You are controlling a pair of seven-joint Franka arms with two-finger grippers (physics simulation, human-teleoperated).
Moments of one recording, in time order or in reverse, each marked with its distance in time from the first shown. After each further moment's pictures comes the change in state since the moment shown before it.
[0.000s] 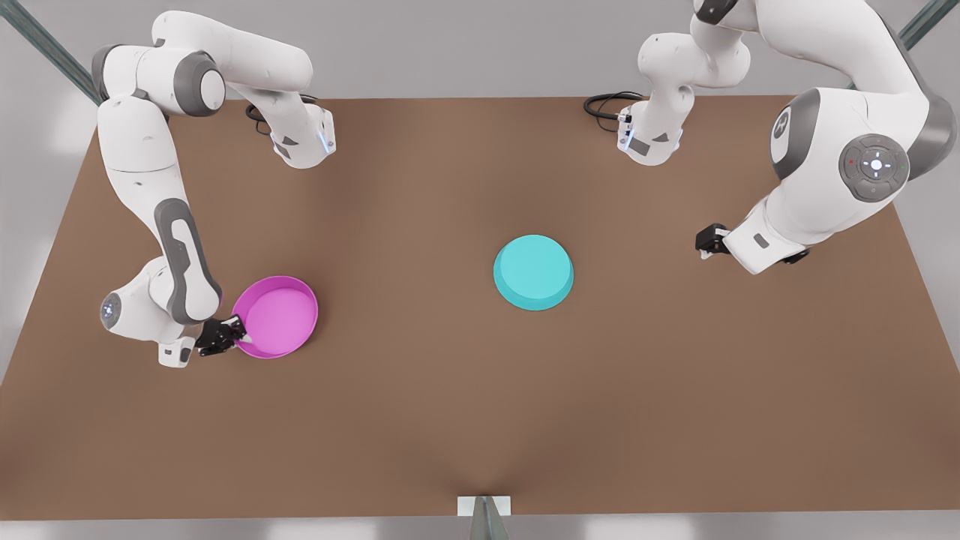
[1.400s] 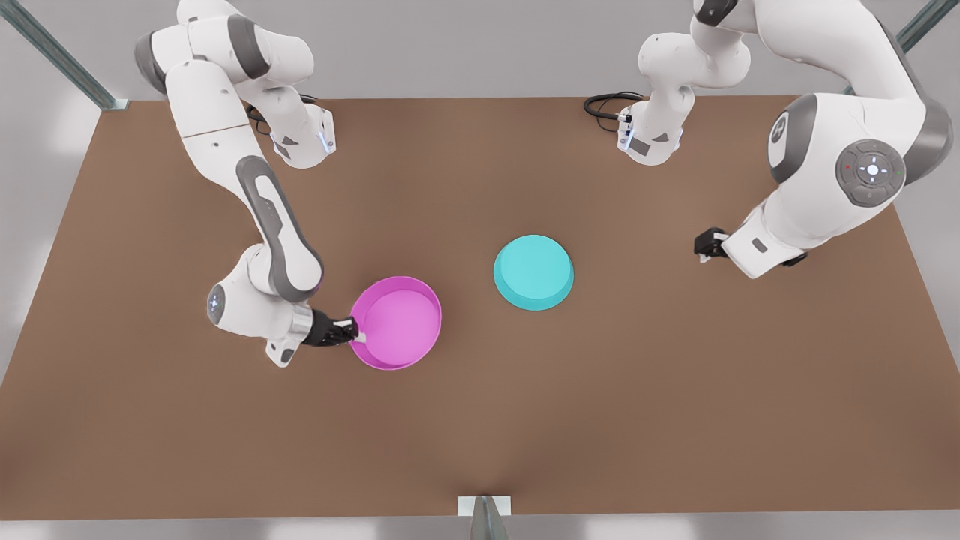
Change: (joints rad) left arm 0.000 0.009 -0.002 0.000 0.001 0.011 -0.015; right arm 0.364 -0.126 0.132 0.035 0.313 0.025 0.726
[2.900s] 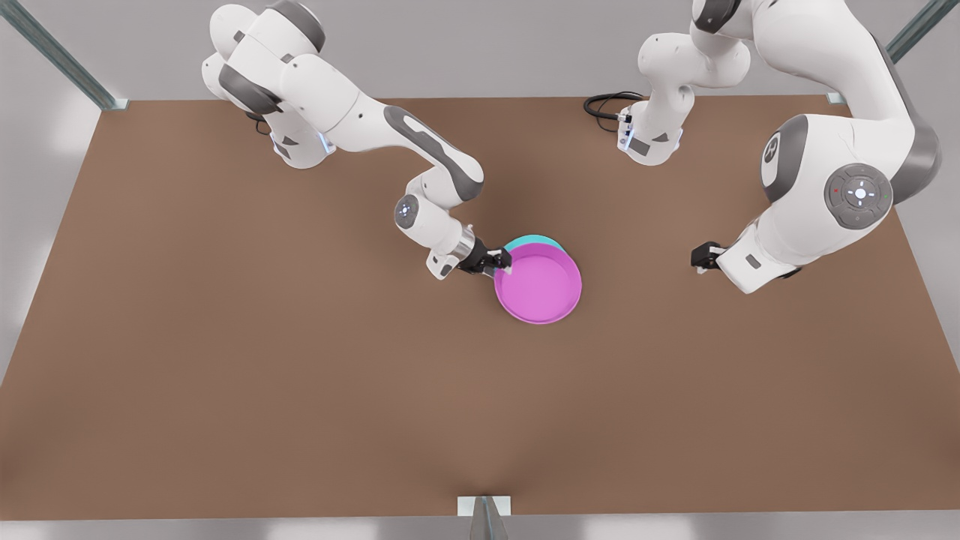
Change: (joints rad) left arm 0.001 0.035 0.003 -0.003 0.009 0.029 0.000; right arm 0.318 0.128 0.348 -0.072 -0.032 0.646 0.627
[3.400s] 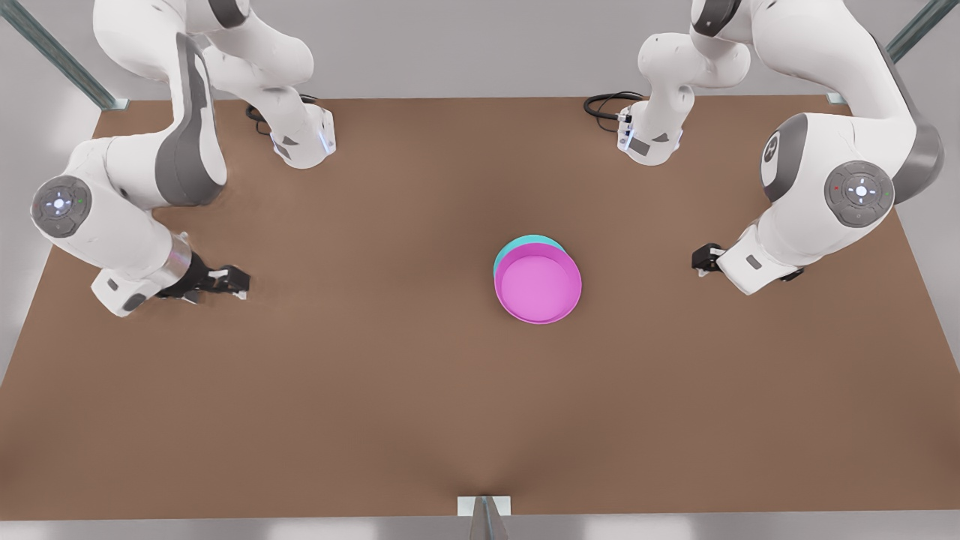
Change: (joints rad) left arm 0.000 0.020 -0.008 0.042 0.015 -0.004 0.003; right arm -0.406 -0.458 -0.487 0.433 -0.734 -1.344 -0.174
